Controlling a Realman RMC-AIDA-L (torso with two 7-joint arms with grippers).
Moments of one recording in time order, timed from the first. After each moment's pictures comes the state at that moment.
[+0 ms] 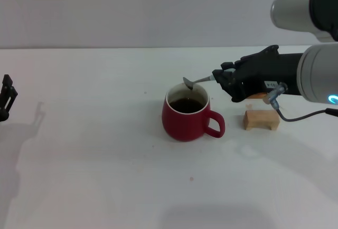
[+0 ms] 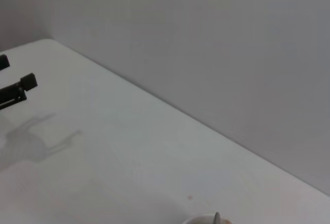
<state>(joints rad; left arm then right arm) -0.24 -2.07 -1.03 -0.25 2.38 1.25 -0.05 0.28 2.08 1.38 2.02 -2.65 1.23 -0.25</state>
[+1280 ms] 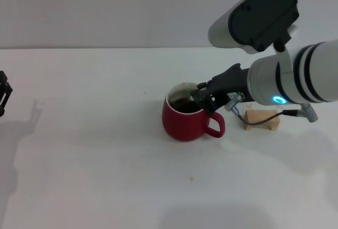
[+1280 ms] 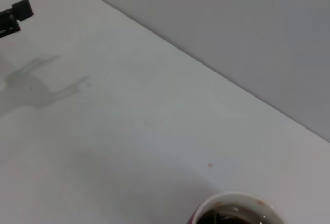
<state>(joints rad) -0.25 -2.07 -1.06 -0.25 2.38 1.24 -0.05 0.50 2.08 1.34 1.66 -2.65 1.16 -0.24</state>
